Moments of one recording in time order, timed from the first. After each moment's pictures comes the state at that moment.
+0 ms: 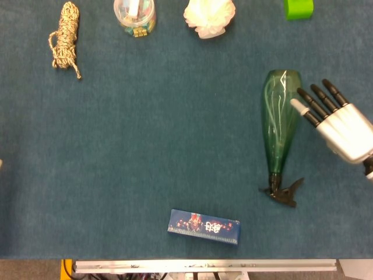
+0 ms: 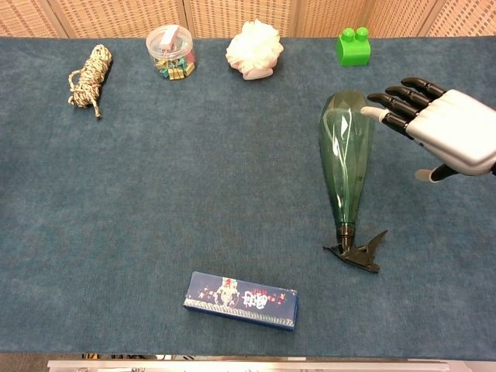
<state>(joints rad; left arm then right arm) -0.07 -1.11 -0.04 -1.63 1.46 1.50 0.12 0.41 -1.34 0.02 -1.42 -1.74 1.15 -0.47</state>
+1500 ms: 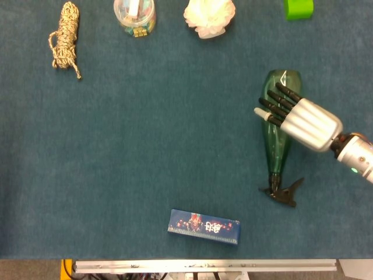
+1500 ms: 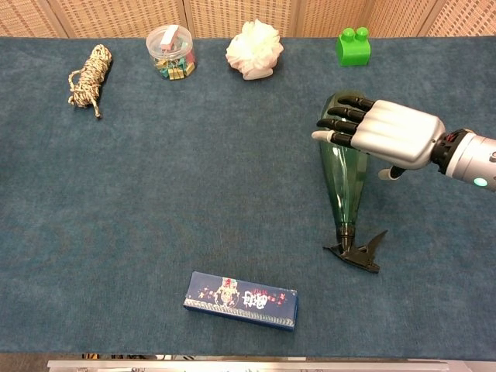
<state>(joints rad) -0.06 -1.10 -0.05 -1.64 1.45 1.51 0.09 0.66 -1.39 -0.04 -1.29 -1.80 0.97 -0.38</state>
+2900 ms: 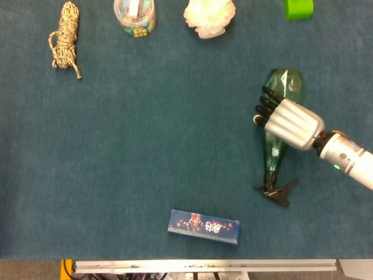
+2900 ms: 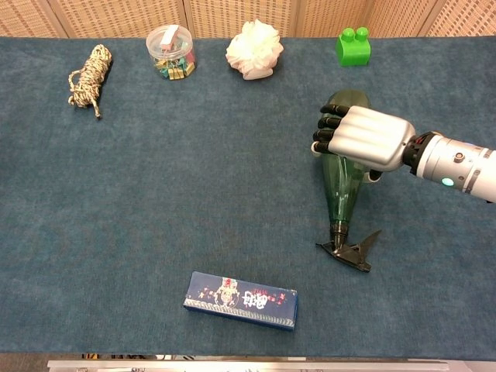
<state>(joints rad) -0.04 -1.08 -0.06 -1.64 1.47 1.54 0.06 0.72 -1.46 -0.06 -1.26 -1.75 0.93 -0.41</state>
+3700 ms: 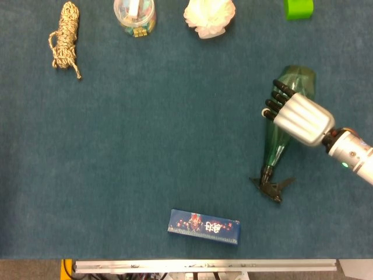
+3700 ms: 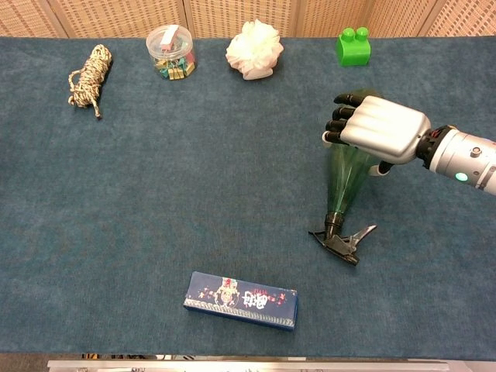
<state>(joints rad) -0.04 -1.08 -0.06 -1.64 1.46 1.53 0.07 0.70 -1.45 -0.06 -1.24 -1.73 0.97 -0.39</state>
